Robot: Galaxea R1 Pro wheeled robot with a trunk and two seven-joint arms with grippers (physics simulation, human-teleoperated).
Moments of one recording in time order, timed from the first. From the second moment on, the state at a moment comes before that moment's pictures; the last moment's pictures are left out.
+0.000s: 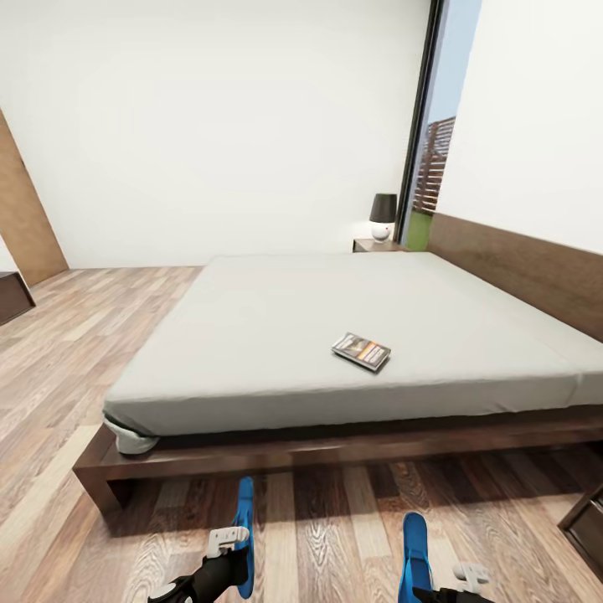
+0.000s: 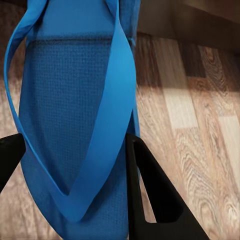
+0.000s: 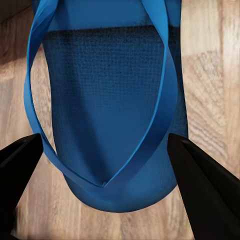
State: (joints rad) left arm -0.36 -0.04 -0.04 -0.42 0.26 0.00 -0.38; right arm -0.46 -0.26 0.01 -0.09 -0.23 0.03 0.78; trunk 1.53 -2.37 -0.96
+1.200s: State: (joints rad) left arm -0.39 0.05 -0.03 -0.47 0.25 0.07 0.38; right arm -0.46 -0.27 0.00 -0.09 -0.24 0.04 0.79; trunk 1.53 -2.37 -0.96
